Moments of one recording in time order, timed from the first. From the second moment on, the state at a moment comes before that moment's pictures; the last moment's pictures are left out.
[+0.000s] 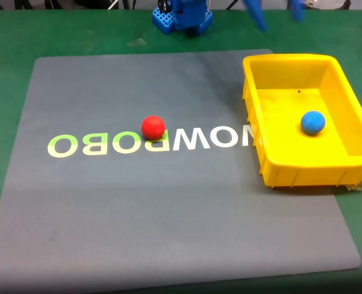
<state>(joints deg) -19.4 123.0 104.9 60.7 -76.2</state>
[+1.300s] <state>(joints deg) 5.3 189.8 175.9 77.0 -88.9</state>
